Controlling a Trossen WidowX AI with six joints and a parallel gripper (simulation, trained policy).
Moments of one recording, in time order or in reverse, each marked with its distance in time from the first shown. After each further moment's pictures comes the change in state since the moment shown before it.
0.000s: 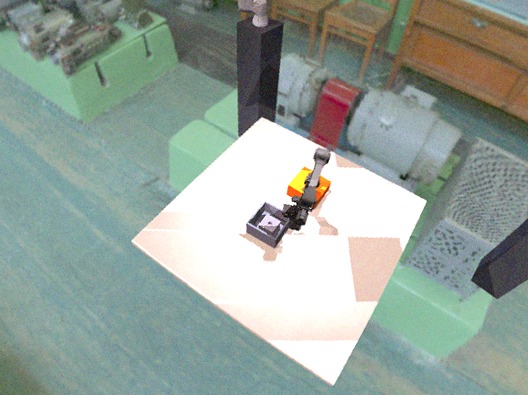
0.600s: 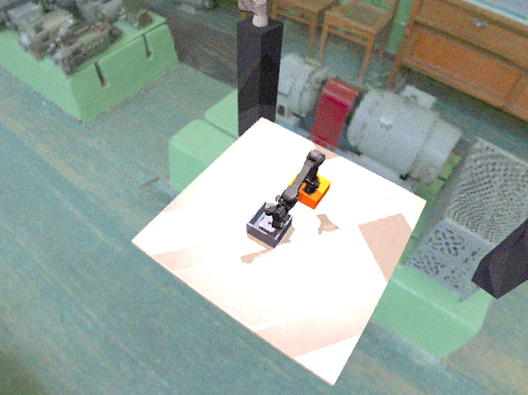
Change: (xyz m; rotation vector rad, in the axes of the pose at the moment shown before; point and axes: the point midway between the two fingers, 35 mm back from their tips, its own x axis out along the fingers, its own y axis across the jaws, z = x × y) arm 0.042 -0.001 0.078 0.032 0.017 0.005
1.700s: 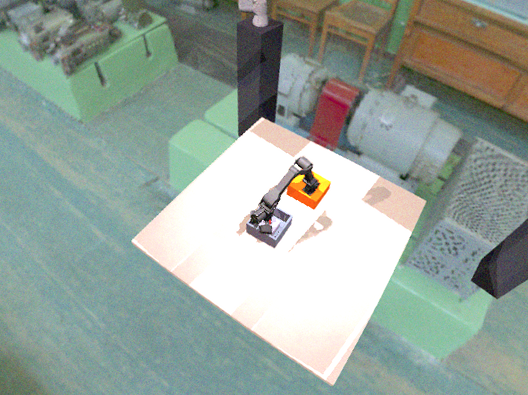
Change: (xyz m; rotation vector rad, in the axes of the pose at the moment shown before) arm 0.052 0.028 0.044 -0.138 0.201 0.074
